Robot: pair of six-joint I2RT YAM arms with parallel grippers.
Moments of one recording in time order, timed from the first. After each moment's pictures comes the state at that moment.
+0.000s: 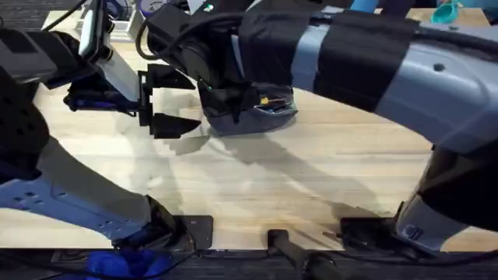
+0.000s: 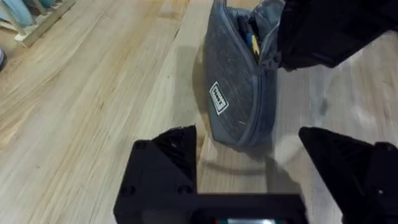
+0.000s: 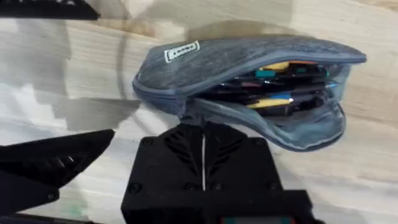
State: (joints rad) left arm 0.46 1.83 1.08 -1.30 1.10 2.03; right arm 1.00 2.02 1.83 -1.19 0.27 0.78
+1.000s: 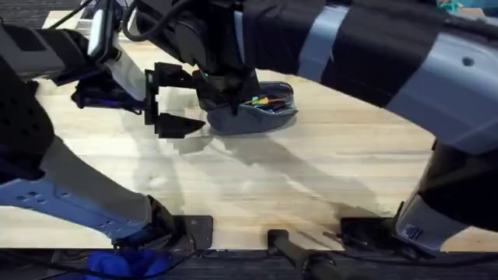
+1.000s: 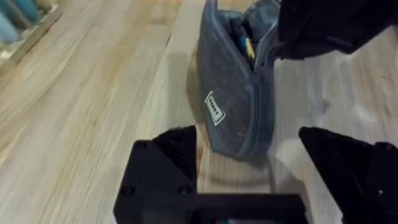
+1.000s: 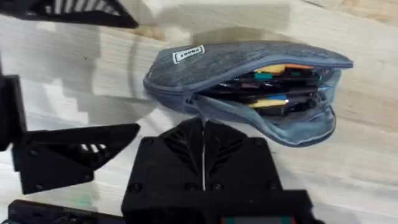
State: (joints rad) left arm 0.41 1.83 1.08 -1.28 1.10 2.03; right arm 1.00 2.02 1.93 -1.26 0.27 0.75
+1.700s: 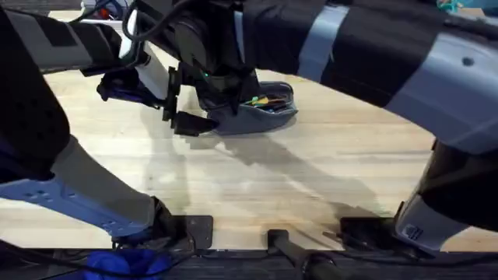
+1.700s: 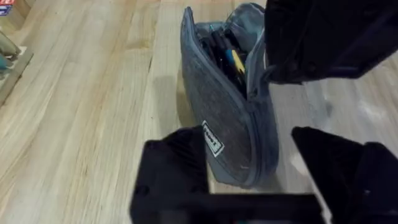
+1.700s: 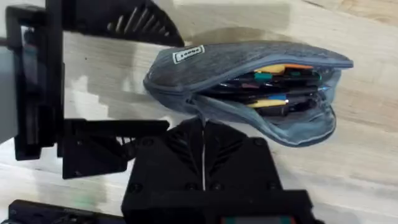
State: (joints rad) left arm 0.26 1.83 1.08 -1.19 1.10 2.03; right arm 1.00 2.02 1.93 -1.26 0.27 0.75
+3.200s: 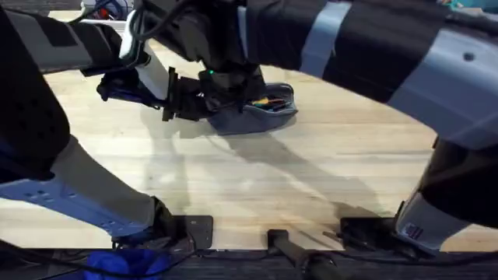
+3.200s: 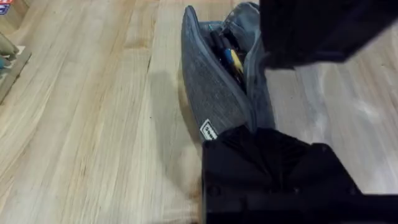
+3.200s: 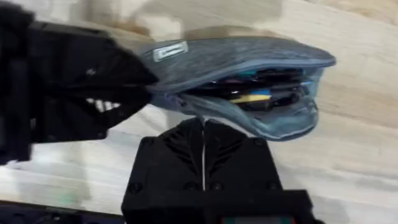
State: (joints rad) left arm 0.26 1.83 1.08 -1.19 1.10 2.03; right arm 0.98 2.02 1.93 -1.30 0.27 0.73
